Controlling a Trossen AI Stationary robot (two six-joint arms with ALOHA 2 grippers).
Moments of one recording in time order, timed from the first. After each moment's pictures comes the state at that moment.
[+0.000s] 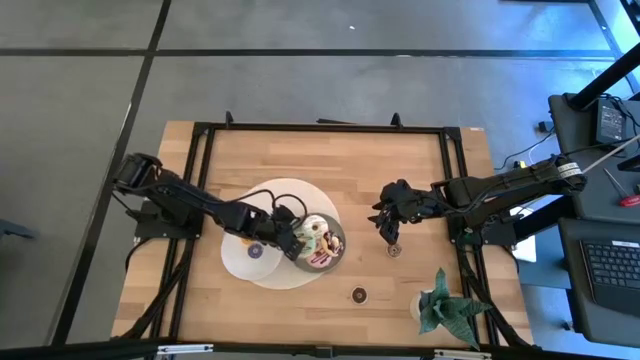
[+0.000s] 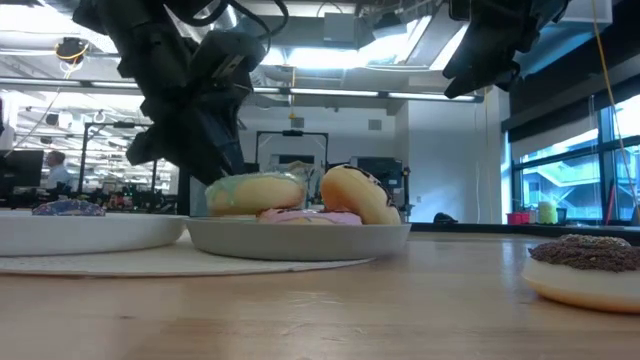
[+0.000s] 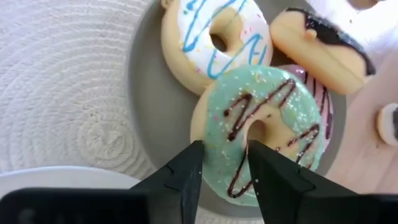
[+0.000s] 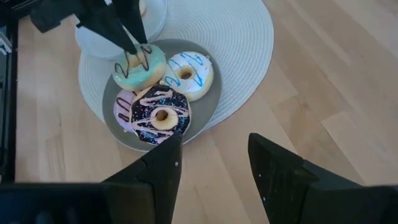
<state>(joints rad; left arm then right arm) -0.26 1.55 0.84 -0.28 -0.24 -1.15 0.20 1.14 0.87 -0.51 0.26 0.57</state>
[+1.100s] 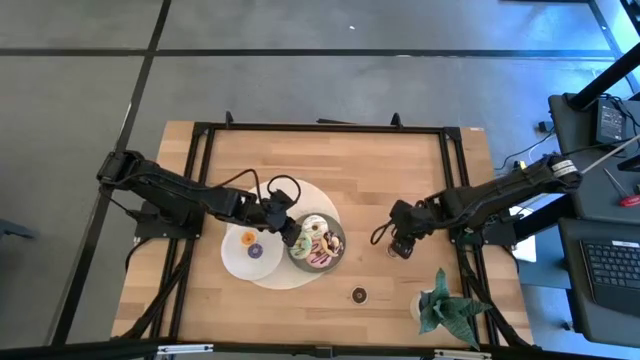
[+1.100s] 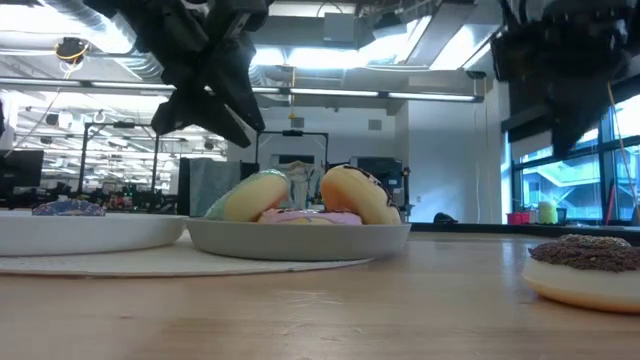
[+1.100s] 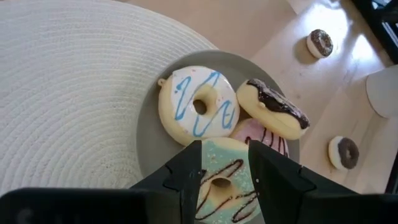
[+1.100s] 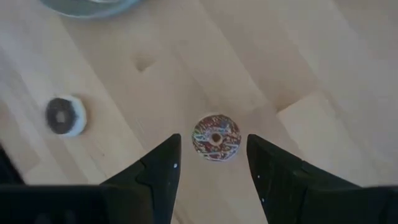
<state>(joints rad) -0.18 1.40 0.84 -0.28 -0.25 -1.03 0.29 1.19 0.83 -0.84 0.04 0.91</state>
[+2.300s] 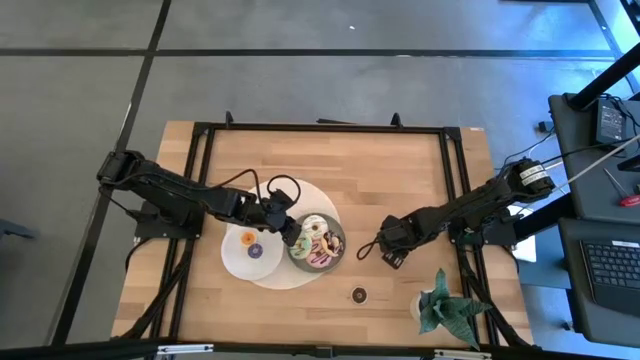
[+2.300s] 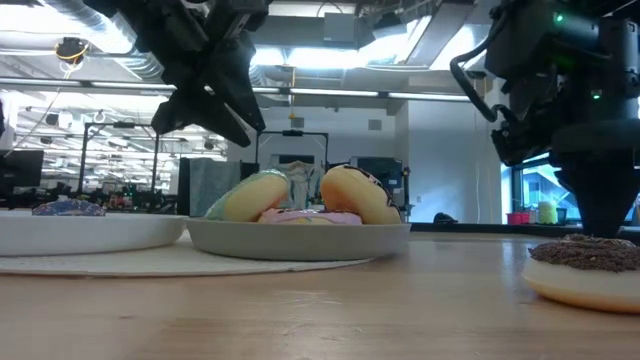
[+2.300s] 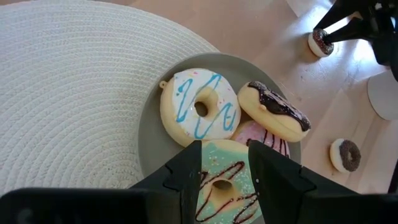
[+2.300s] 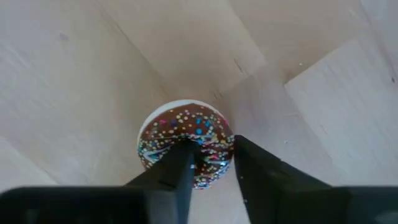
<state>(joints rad) -0.18 1.40 0.84 -0.28 -0.26 -1.03 0.32 1.52 0.73 -0.71 0.01 0.99</state>
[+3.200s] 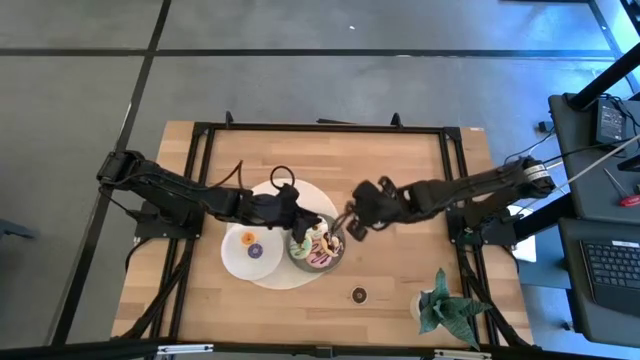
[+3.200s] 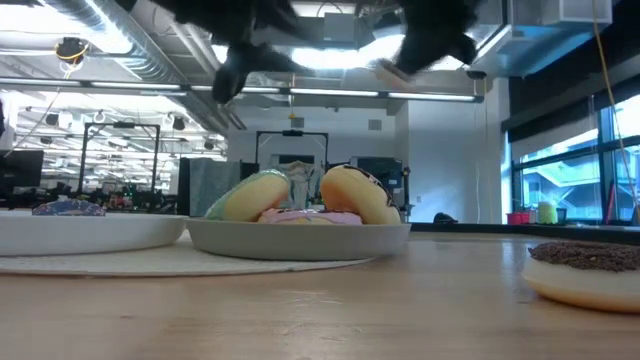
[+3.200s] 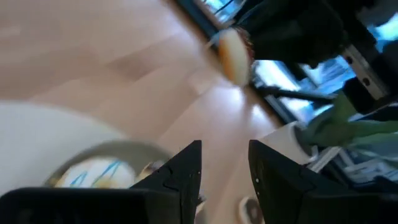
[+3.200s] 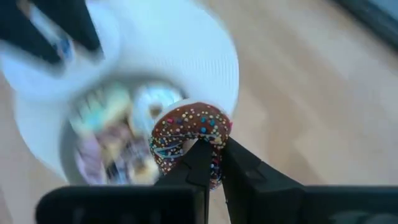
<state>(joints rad) -0.18 1.40 0.84 0.14 -0.31 -0.91 0.22 1.50 1.26 -0.74 0.45 0.70</state>
